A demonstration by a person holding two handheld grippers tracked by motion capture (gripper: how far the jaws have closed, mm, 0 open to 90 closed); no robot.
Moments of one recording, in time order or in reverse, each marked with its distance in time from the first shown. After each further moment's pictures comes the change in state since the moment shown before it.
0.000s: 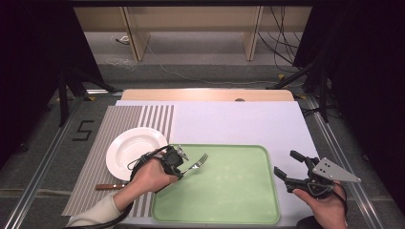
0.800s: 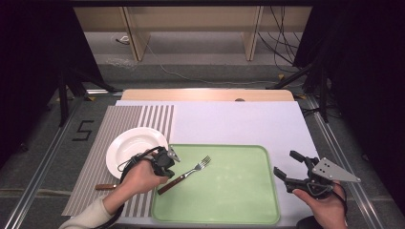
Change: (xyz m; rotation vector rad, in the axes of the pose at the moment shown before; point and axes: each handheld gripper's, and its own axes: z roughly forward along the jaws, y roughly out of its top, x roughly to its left) left arm 0.011 -0.025 -0.009 0.010 0.017 0.048; right arm 0.000 0.000 0.000 0.003 0.003 -0.002
